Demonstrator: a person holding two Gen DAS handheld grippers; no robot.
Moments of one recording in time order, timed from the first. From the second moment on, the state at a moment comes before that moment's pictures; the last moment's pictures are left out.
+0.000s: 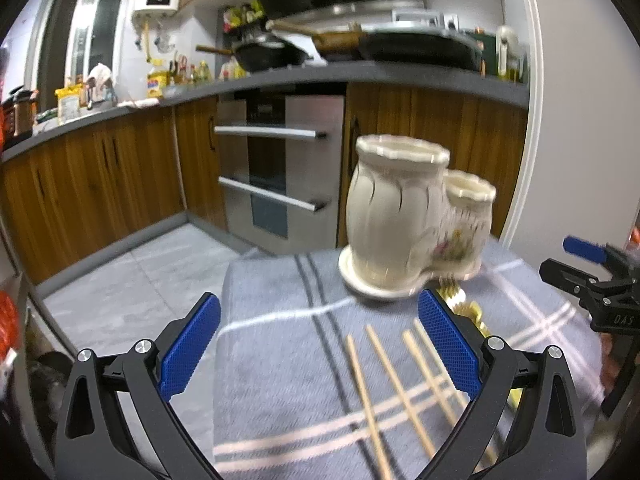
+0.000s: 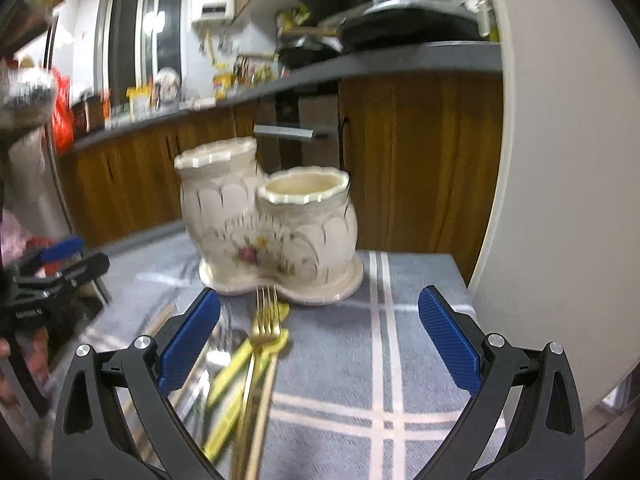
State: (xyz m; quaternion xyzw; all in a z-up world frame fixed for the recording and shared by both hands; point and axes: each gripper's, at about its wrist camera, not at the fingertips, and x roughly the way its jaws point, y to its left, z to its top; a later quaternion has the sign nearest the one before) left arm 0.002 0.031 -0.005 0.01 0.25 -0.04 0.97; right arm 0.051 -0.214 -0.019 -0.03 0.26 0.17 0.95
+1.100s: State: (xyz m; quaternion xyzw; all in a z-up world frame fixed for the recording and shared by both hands) left arm 0.013 0.006 -0.064 0.06 0.41 -0.11 0.90; right arm 0.062 -0.171 -0.072 -0.06 0.40 0.27 0.87
